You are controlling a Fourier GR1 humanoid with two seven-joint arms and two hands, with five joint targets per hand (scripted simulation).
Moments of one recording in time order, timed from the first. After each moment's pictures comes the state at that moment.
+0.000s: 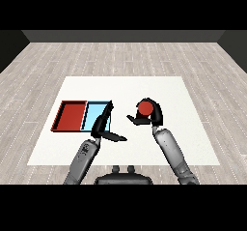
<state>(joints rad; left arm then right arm) -0.20 0.00 -0.36 -1.68 -0.02 0.15 0.00 -0.38 -0.14 0.29 -1.59 0.05 -0.39 0.02</state>
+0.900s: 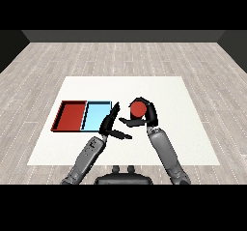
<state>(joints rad) -0.29 0.00 -0.43 -1.48 0.11 0.22 -0.04 -0.40 -0.03 0.29 -1.66 0.20 -0.32 0.09</state>
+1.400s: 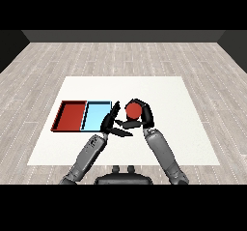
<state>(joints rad) -0.33 0.00 -0.42 -1.43 0.15 0.24 -0.04 -0.41 0.00 0.33 -1.66 0.20 -0.34 0.09</state>
